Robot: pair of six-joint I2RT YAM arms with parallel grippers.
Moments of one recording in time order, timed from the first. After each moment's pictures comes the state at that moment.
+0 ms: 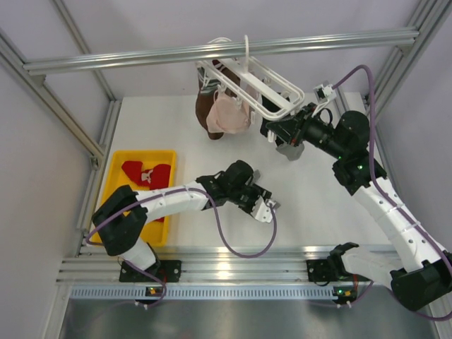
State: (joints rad) left arm -0.97 1.59 1.00 -0.15 0.53 1.09; right arm 0.41 1.07 1.11 0.01 -0.47 0.45
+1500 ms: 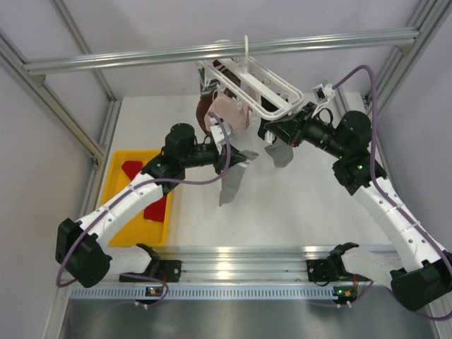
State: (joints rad) left arm -0.66 1.25 1.05 -0.02 0.61 0.18; right arm 0.41 1.07 1.11 0.05 -0.53 0.44
